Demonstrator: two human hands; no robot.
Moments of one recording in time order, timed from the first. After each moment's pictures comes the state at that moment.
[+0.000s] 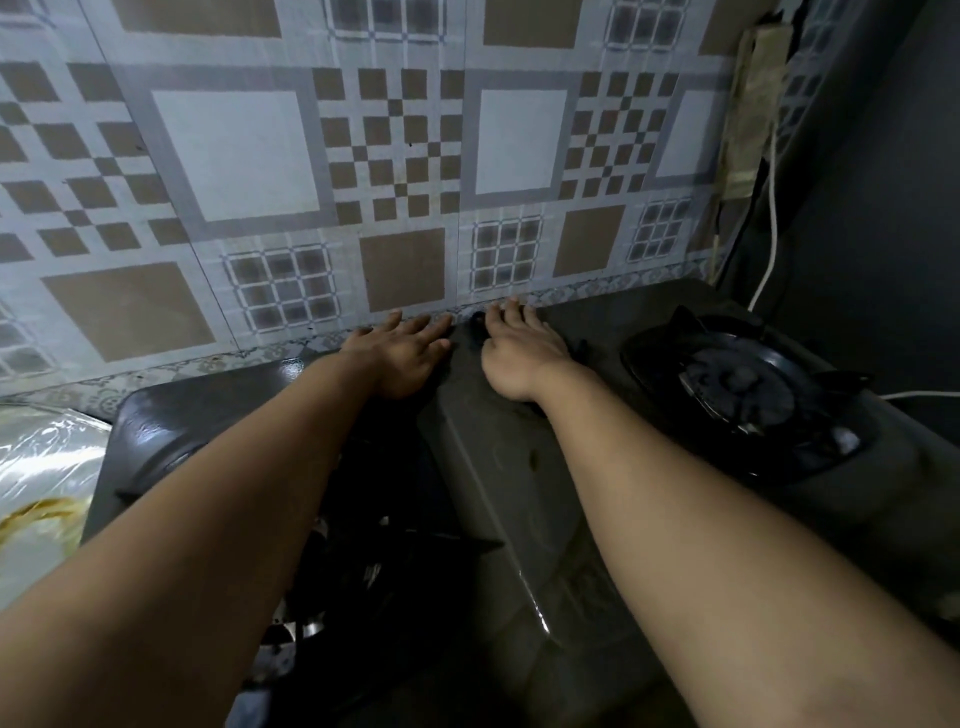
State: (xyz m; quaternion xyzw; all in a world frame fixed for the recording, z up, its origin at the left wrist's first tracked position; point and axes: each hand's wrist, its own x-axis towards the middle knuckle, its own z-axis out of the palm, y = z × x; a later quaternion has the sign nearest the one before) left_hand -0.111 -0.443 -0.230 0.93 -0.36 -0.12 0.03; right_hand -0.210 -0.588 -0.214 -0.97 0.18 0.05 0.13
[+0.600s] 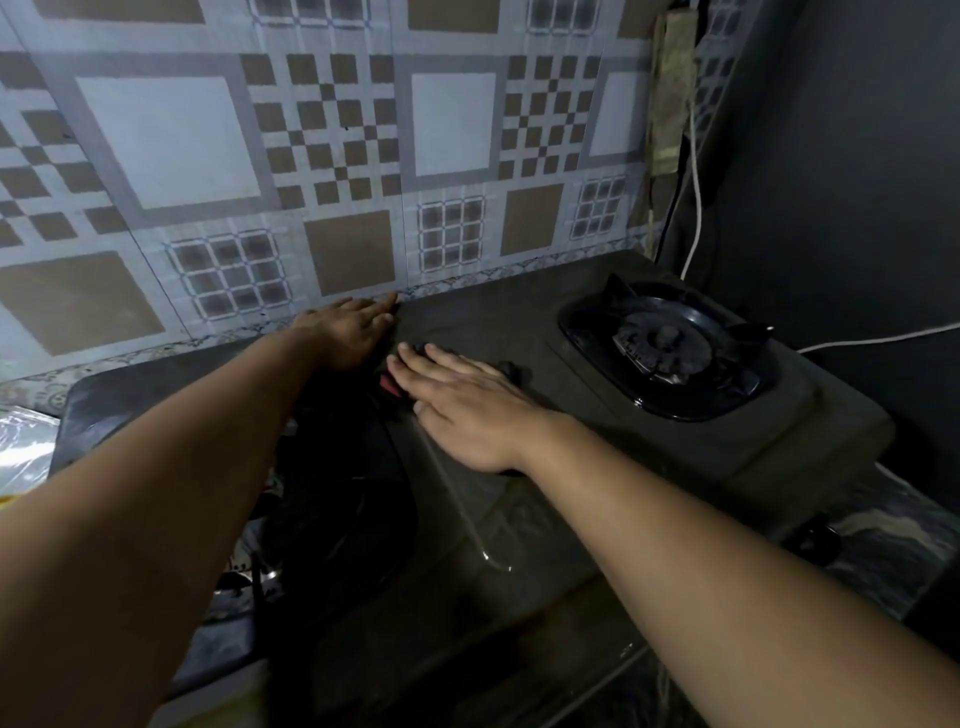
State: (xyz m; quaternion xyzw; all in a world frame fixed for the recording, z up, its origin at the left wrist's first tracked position) left_hand -0.111 -0.443 -0.229 0.92 -0.37 -0.10 0.03; right_hand -0.318 -0.547 -0.217 -0.99 -0.03 0.02 0.13
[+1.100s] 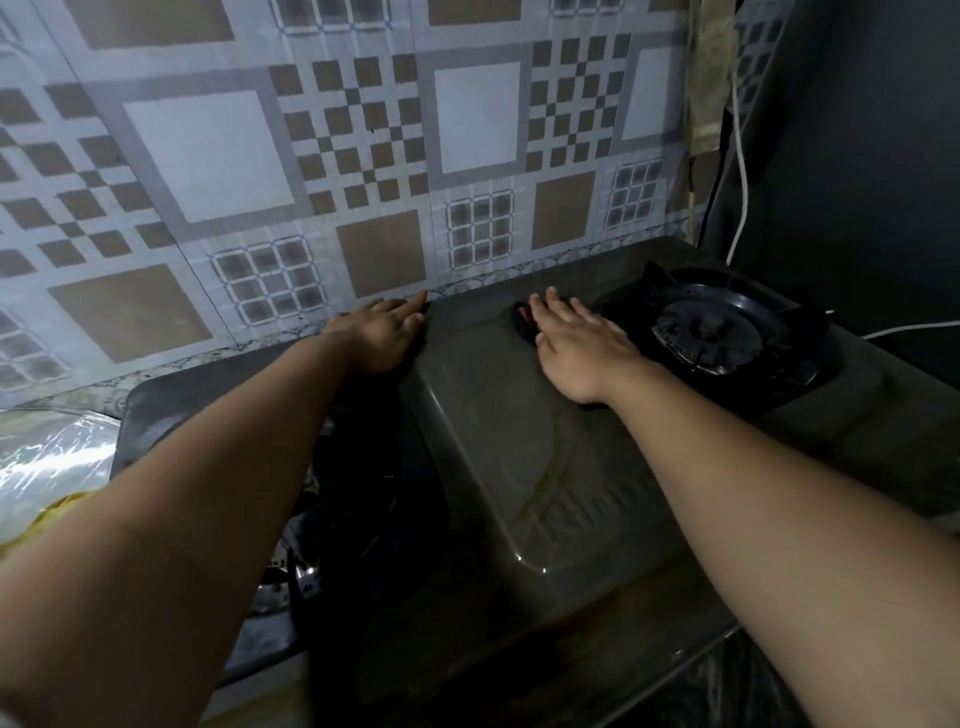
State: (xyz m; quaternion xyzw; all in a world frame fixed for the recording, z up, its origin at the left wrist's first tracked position) left_hand -0.115 -0.443 -0.229 0.93 -0.35 -0.10 0.02; right_hand -0.305 -0.629 -0.220 -0.97 0.20 0.02 0.12
